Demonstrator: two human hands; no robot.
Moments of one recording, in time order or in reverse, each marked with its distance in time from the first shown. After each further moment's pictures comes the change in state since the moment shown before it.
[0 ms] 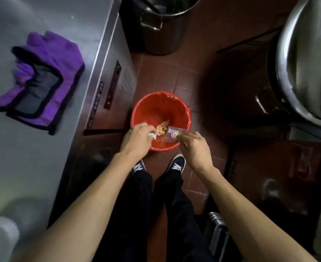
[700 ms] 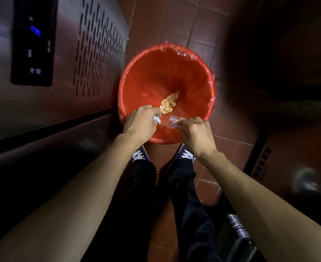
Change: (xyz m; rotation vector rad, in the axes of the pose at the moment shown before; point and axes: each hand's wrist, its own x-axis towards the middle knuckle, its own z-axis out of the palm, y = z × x) left_hand 0.133 -0.102 0.173 0.086 -0.219 -0.119; right_hand 0.078 0.115 0.201 -0.034 -0.318 0.079
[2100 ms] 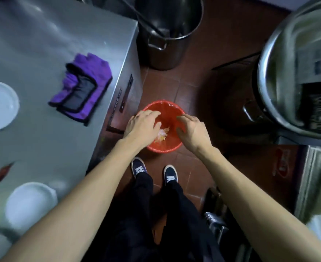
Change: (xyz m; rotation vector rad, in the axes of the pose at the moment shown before) left_hand -0.241 0.105 -0.226 0.067 0.295 0.164; right_hand -0.176 -0.175 -0.270 -0.055 0.244 -0.073
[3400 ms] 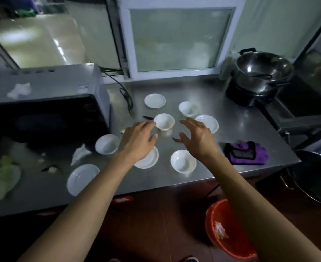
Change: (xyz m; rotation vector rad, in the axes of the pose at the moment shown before) left_hand -0.489 -0.097 -0.140 0.025 0.884 -0.810; right_hand -0.200 -0.405 -0.051 0.009 0.005 -1.249
